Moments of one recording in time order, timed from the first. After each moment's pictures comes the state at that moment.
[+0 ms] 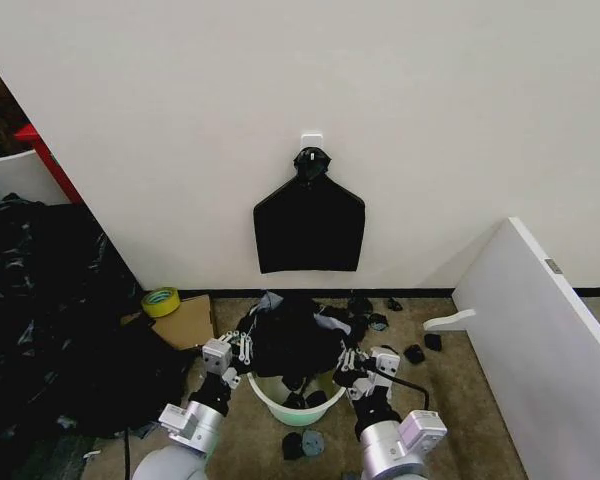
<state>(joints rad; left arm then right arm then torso) 1.55 -1.12 -0.25 -2.04 -0.25 -0.29 -0.08 -1.56 1.22 -0.08 2.30 0.46 -0.03 0.58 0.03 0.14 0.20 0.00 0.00</state>
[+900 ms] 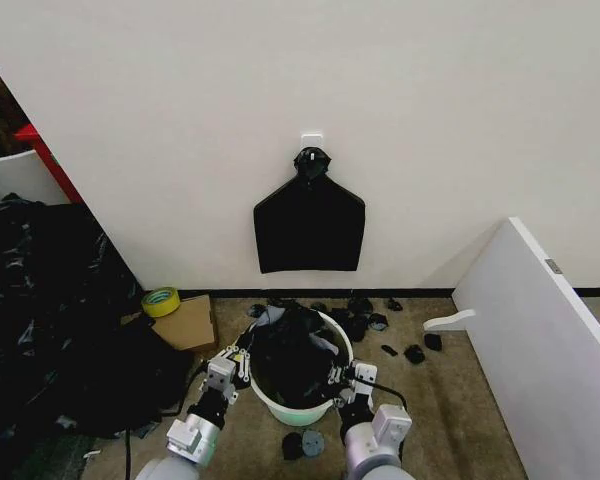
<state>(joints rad) 1.57 -1.07 -0.24 -1.96 -0.12 -0.36 -0.11 -1.52 1.23 -0.10 2.19 0.49 -0.12 0.64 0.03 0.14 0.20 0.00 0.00</state>
